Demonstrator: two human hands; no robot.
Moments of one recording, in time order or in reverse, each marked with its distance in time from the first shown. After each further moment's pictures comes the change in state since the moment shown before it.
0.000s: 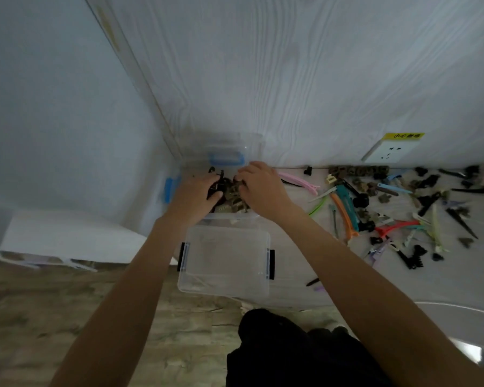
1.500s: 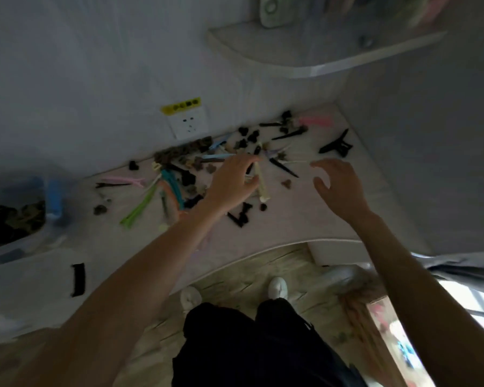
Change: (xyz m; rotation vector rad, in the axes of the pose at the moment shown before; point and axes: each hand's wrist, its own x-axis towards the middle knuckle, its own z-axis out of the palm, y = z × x) left_hand 0.042 0.375 0.194 -0.170 -0.115 0.531; right_hand -0.330 0.359 -0.086 0.163 0.333 0.639
